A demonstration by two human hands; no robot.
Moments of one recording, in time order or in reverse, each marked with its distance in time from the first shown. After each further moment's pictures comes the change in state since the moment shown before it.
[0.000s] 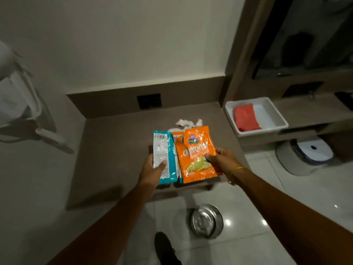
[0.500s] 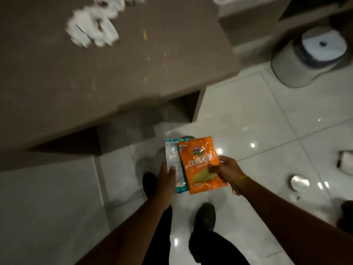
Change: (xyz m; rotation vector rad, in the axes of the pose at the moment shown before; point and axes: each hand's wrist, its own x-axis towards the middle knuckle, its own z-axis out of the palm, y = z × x) left_hand -0.038 -0.366 0.187 0.248 -0.094 -0.365; right_hand -0.002 0.426 -0.076 0.059 0.149 0.472
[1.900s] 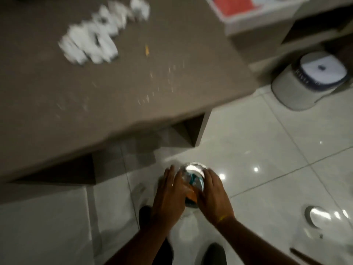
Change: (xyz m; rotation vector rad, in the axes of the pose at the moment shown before) left_hand 0.073 -0.002 0.003 1.231 0.106 0.813; right_hand 0.064 0.039 0.084 -0.672 0.260 -0.615
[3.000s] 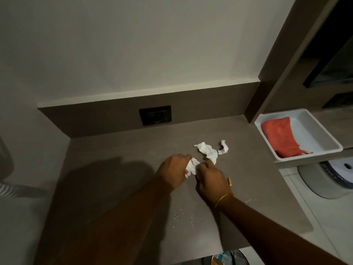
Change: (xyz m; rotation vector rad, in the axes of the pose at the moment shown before) left_hand 0.181 -0.217 -0.396 -0.145 0.179 0.058; right_hand 0.191 -0.413 -0.161 -0.274 0.118 -0.425
